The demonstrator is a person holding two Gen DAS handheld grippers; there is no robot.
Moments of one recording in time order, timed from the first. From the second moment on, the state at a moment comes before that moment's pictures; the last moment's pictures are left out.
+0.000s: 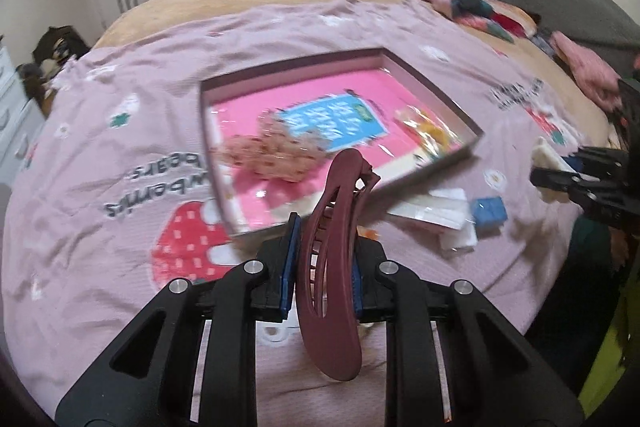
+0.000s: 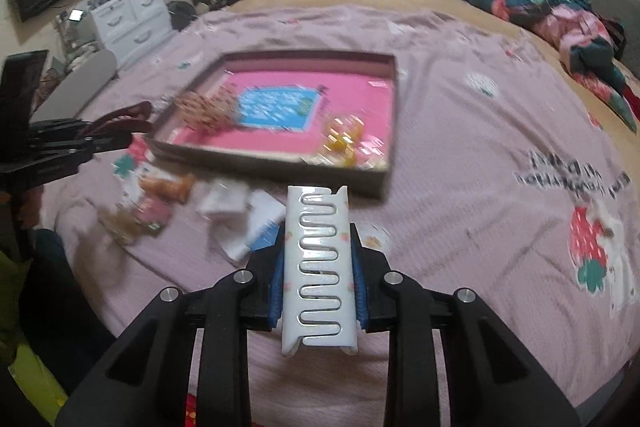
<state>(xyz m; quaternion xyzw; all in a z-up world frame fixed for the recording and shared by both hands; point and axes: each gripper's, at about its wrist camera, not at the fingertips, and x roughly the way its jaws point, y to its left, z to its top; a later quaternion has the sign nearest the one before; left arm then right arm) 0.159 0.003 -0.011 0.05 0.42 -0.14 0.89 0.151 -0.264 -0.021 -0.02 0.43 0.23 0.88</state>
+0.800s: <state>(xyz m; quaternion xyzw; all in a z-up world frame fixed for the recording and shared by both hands) 0.185 0.035 0.027 -0.02 0.38 -0.09 0.92 0.205 -0.200 0.034 -0.01 0.37 0.27 0.89</state>
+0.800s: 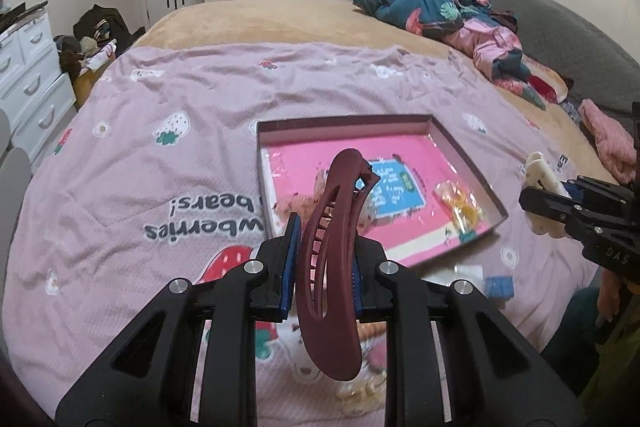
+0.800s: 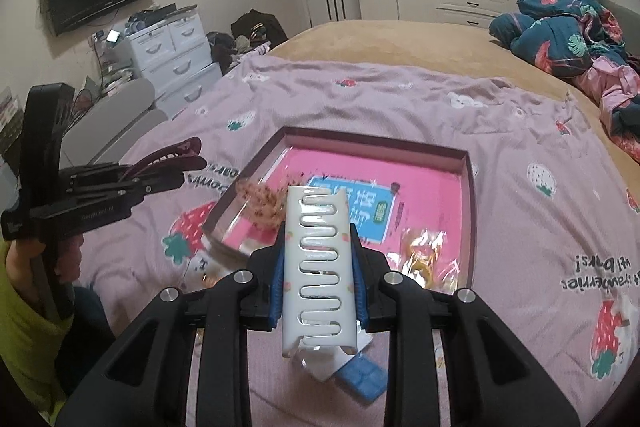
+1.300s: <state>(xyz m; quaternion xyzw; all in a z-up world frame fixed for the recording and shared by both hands) 0.224 0.011 0.023 -0.04 0.38 -0.11 0.92 0.252 -0.233 0.024 0.01 0.37 0.22 0.90</state>
